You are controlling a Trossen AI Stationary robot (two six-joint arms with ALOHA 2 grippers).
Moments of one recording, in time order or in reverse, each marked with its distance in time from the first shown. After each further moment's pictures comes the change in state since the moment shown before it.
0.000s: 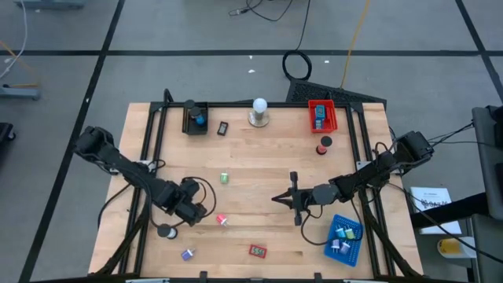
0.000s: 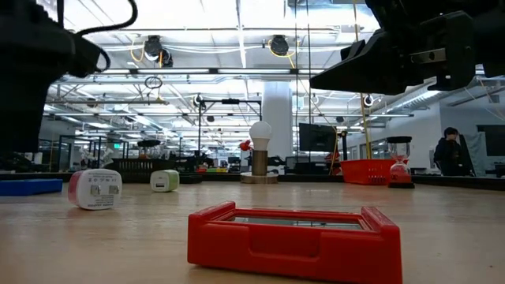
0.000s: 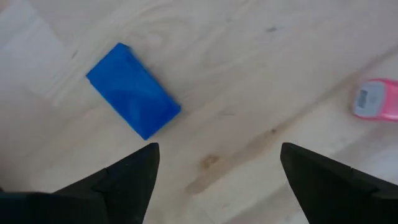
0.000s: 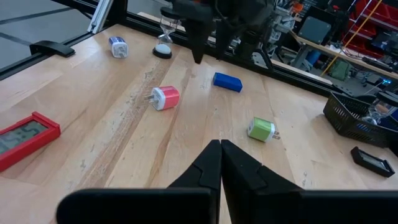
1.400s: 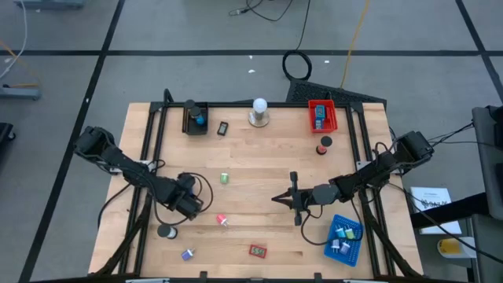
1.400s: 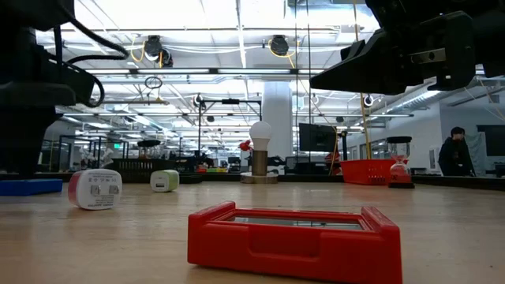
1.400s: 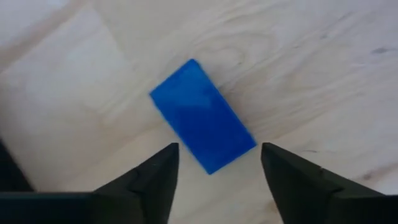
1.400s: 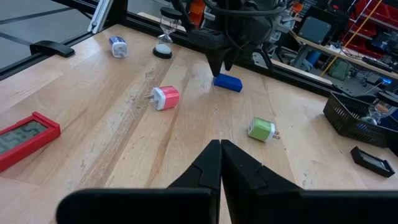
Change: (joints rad) left arm 0.043 0.000 -0.123 -0.013 -0.036 -0.025; right arm 0.000 0.000 0.000 0.000 0.000 0.000
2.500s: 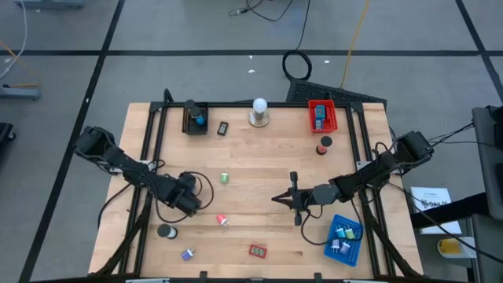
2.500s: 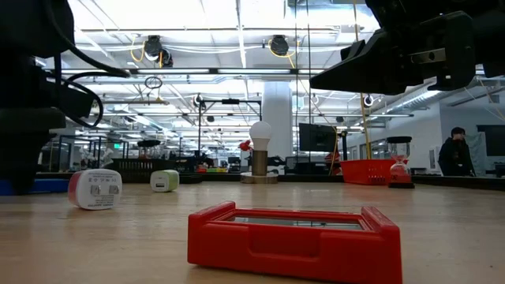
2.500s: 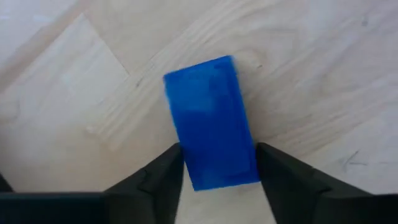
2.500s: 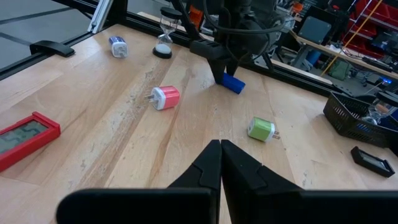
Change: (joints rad) left arm 0.028 -0.001 -0.093 0.077 0.001 0.128; right arm 0.000 0.000 0.000 0.000 0.000 0.000
